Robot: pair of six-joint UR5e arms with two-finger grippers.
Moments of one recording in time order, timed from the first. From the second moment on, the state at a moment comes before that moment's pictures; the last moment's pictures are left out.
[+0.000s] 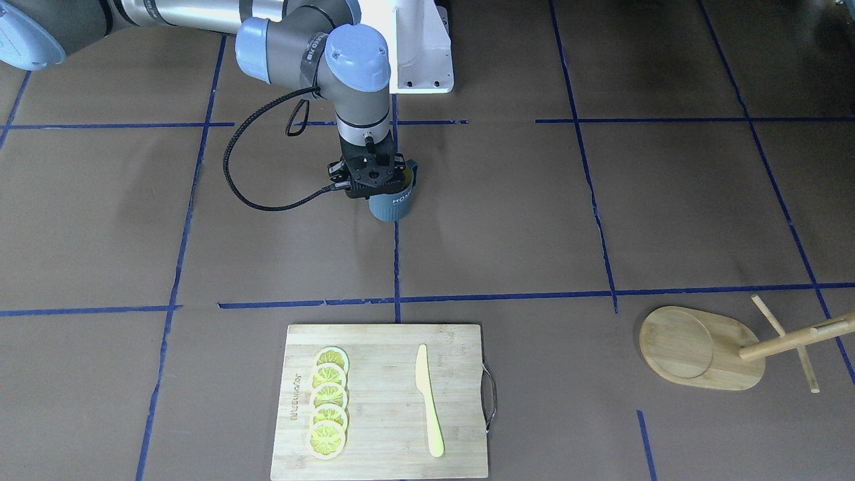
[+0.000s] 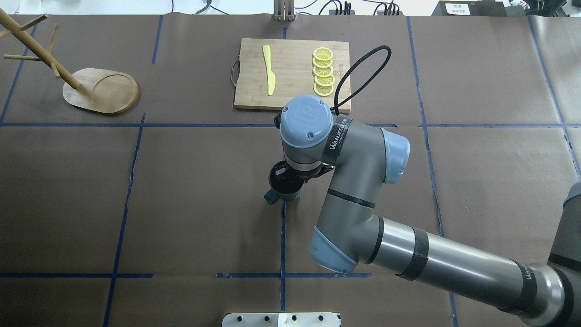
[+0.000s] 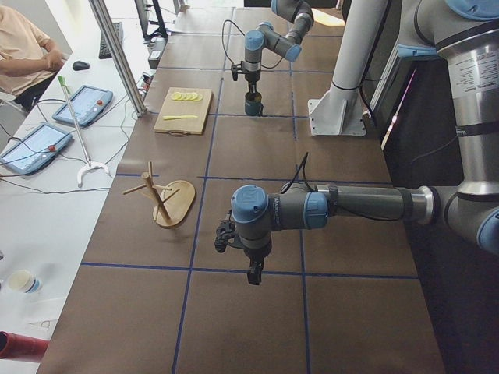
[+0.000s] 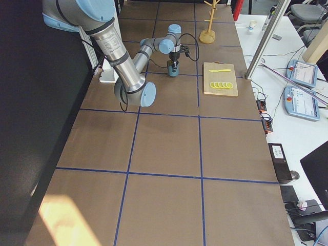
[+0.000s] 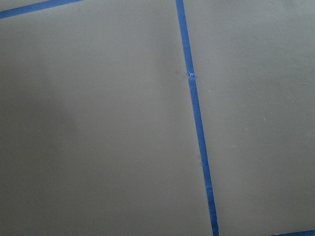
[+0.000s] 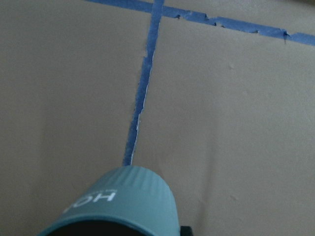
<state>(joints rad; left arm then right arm) -1.53 -1.31 -1.84 -1.47 -2.30 0.21 0.48 -0.79 1.59 -1.65 1.85 1.03</state>
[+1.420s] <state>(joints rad) -1.53 -1.31 -1.84 -1.47 -2.29 0.21 0.70 -0.85 1.78 -1.81 2.02 0.90</state>
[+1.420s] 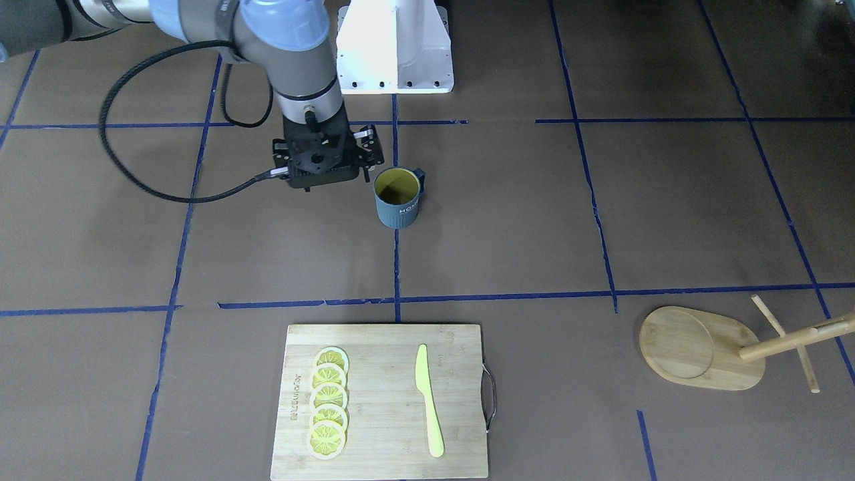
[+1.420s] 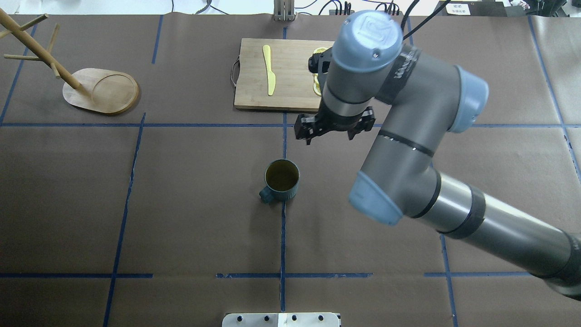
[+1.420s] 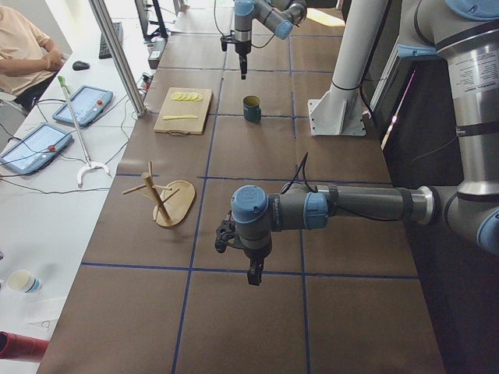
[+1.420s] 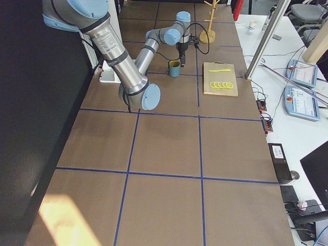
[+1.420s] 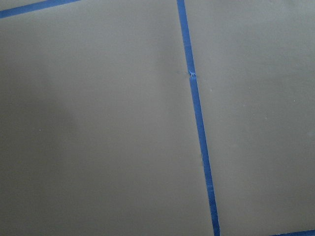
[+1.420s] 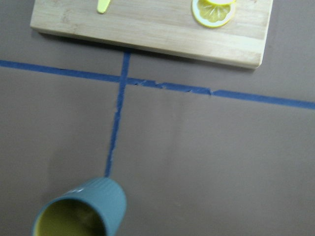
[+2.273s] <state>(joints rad) -1.54 -1.31 -1.85 -1.47 -2.30 0.20 1.25 -1.40 1.78 -1.75 2.24 -0.06</state>
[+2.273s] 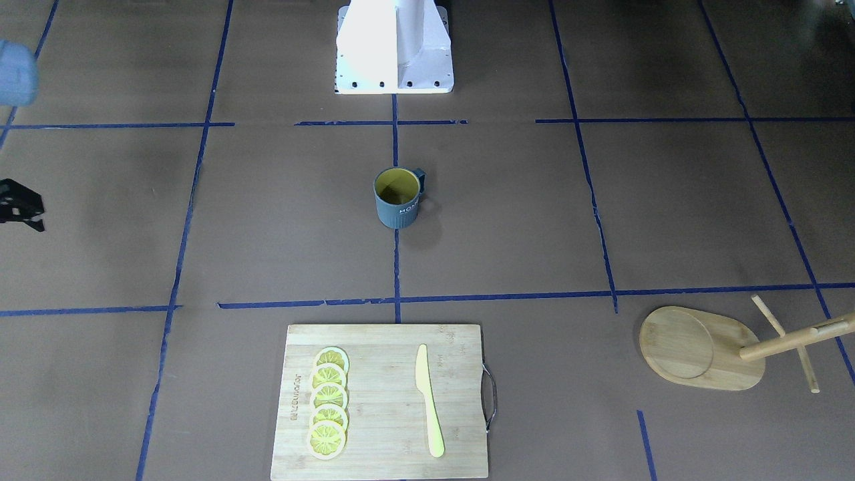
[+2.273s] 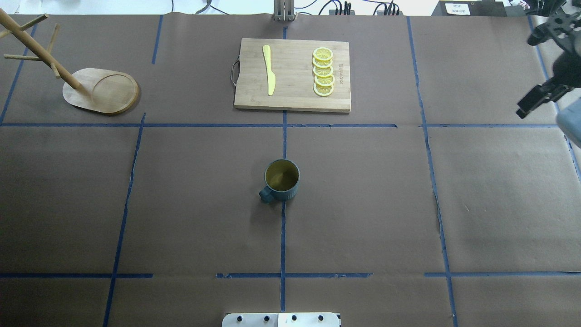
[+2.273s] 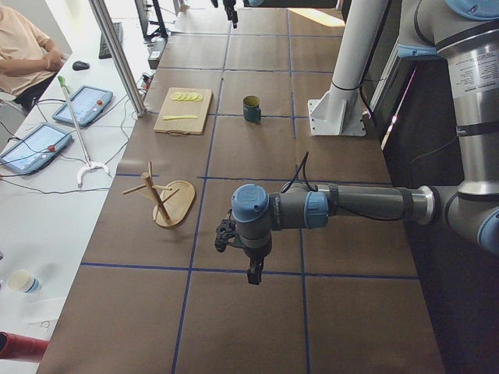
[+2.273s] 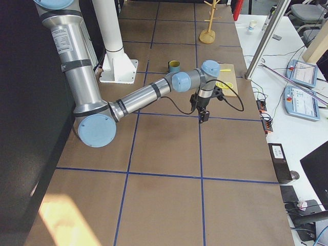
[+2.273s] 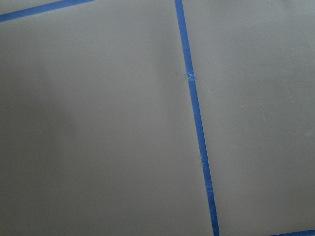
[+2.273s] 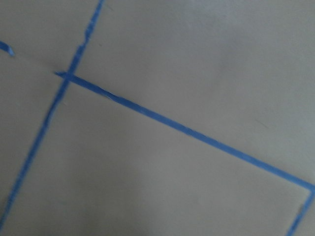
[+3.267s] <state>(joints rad) -1.54 -1.41 -1.85 -1.58 -2.33 0.19 1.49 -1.78 1.78 -1.54 2.30 -0.09</state>
